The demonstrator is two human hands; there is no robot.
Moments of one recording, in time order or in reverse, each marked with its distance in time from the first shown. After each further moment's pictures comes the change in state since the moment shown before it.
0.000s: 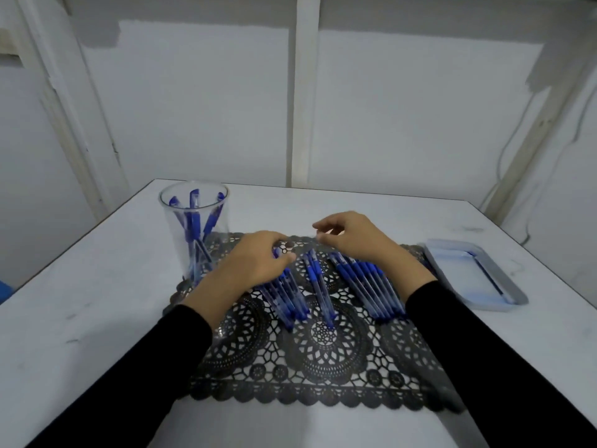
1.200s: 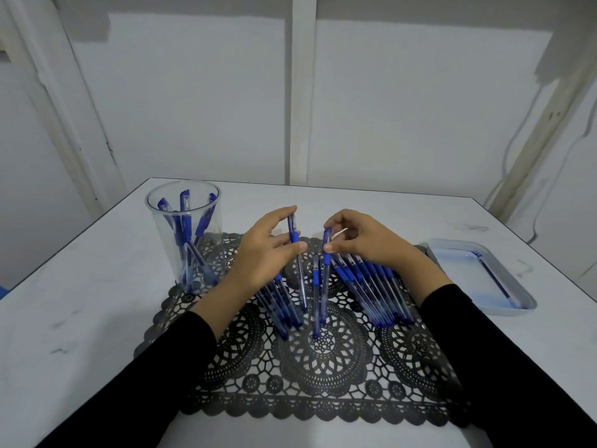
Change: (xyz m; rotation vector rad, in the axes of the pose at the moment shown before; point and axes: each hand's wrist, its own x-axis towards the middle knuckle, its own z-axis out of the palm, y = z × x) left_hand 0.013 0.001 0.026 -0.874 0.183 0.101; right_hand 0.000 0.033 -0.009 0.409 -0.129 0.016
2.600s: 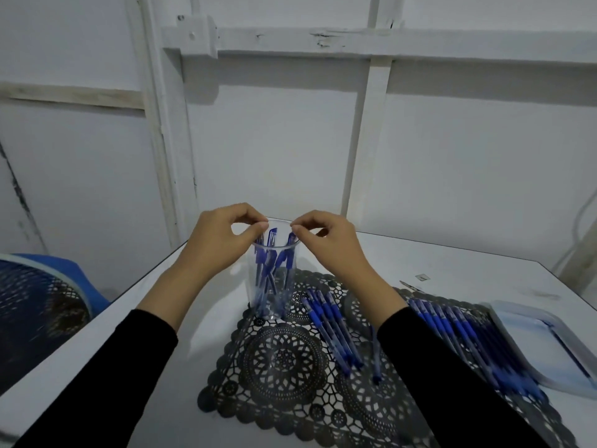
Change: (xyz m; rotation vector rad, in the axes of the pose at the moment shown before) left_hand -0.030 0.068 -0.158 0.607 0.360 0.221; right_hand 0.046 -0.133 0.116 -0.032 0.322 -0.402
